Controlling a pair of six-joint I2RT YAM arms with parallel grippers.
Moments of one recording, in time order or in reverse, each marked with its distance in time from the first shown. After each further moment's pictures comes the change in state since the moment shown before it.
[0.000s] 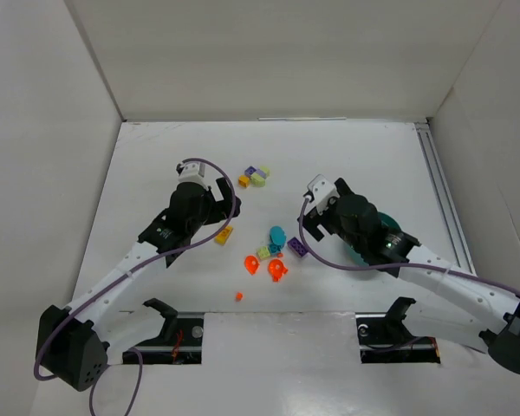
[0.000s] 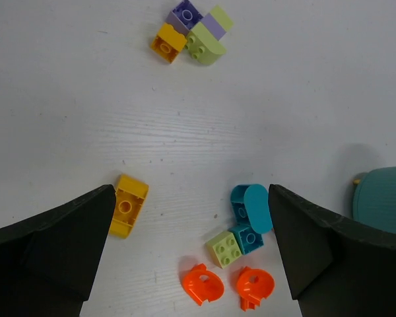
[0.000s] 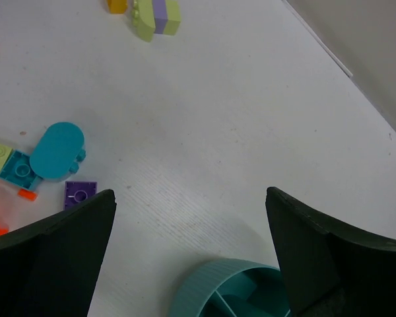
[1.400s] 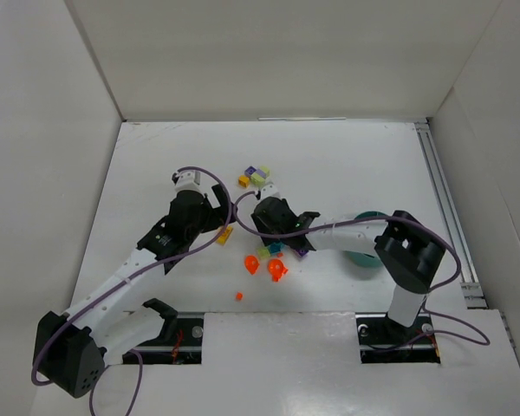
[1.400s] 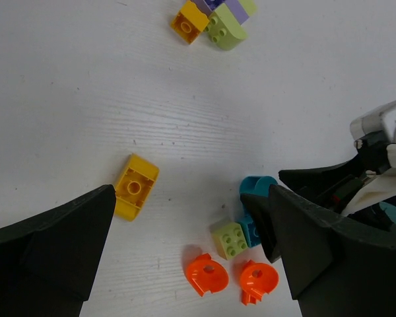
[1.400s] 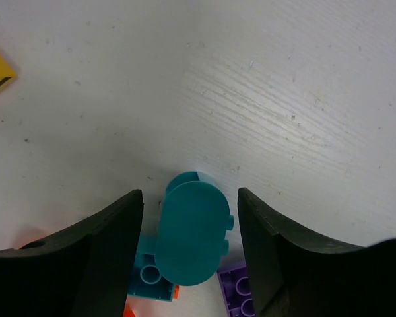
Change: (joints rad) left arm -0.009 -0.047 -0.066 -0.022 -0.034 -0.075; right arm 0.136 0.771 0.328 -0.011 0.075 0.607
